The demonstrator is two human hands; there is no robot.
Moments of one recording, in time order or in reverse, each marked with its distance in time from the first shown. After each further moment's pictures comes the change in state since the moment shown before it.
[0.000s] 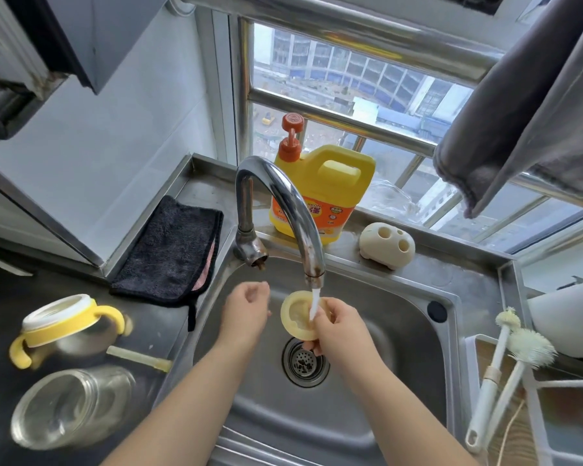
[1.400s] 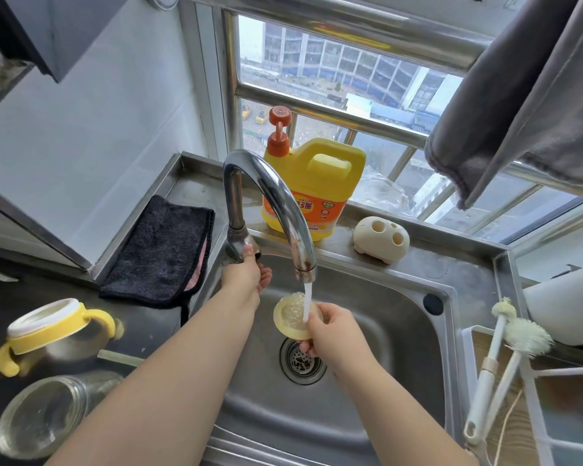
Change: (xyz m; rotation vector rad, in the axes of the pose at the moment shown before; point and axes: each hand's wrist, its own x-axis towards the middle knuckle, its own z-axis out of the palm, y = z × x) left_hand 0.061 0.029 0.029 -0.511 0.085 -0.337; right_hand 0.007 0.011 0.005 0.106 -0.018 0.104
